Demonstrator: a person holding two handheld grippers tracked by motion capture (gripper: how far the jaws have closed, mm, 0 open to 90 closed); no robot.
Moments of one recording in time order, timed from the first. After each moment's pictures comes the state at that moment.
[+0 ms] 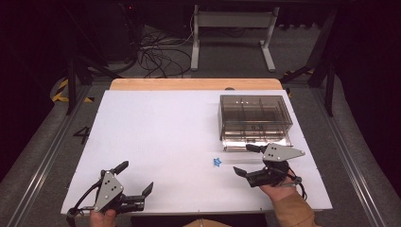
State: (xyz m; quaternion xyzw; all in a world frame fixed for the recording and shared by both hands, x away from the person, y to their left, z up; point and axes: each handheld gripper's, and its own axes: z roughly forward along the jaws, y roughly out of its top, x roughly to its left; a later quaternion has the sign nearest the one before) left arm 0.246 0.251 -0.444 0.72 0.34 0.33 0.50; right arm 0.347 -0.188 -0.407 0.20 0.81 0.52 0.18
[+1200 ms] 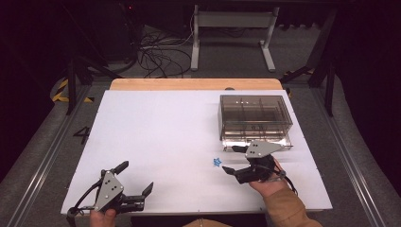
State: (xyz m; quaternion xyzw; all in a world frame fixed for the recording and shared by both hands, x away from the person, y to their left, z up) left arm 0.247 0.252 -0.445 0.73 0.34 0.32 0.50; right arm 0.358 -0.155 -0.407 0.17 0.86 0.46 0.16
